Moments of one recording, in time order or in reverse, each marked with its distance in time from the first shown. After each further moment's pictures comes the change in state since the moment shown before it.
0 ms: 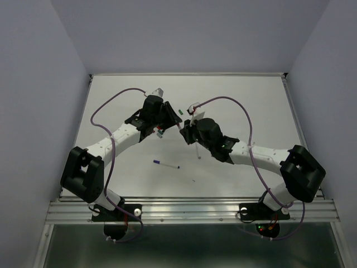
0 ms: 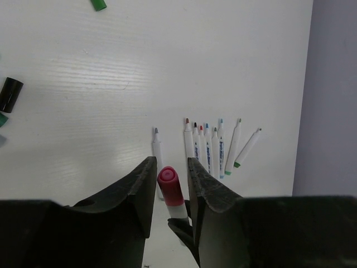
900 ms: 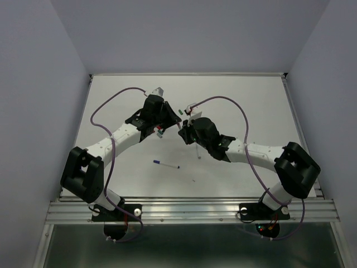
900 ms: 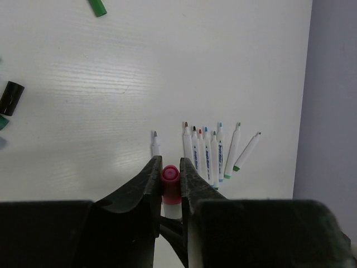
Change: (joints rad) left arm -0.006 -0.001 0.006 0.002 -0.020 -0.006; right arm 0.000 0.058 0.038 -0.043 -0.003 0.009
